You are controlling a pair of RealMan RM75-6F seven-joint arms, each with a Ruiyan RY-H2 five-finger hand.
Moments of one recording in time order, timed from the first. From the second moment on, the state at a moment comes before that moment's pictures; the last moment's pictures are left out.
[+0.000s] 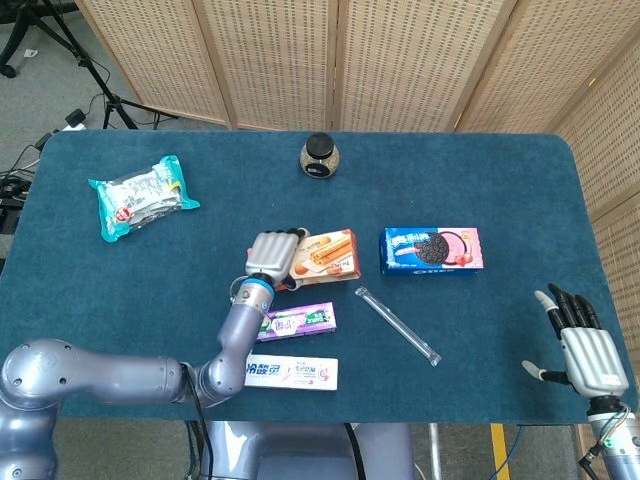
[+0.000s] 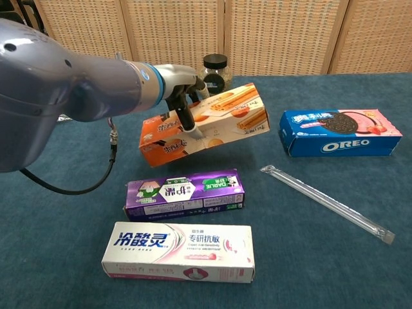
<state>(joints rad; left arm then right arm) -1.25 -1.70 -0.36 -1.51 0.18 1.09 0.78 0.13 -1.11 0.04 -1.58 -1.47 1.35 0.04</state>
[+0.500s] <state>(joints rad) -1.26 -1.78 -0.34 -1.46 0.25 1.06 0.76 0.13 -1.11 0.04 -1.57 -1.47 1.36 0.04</state>
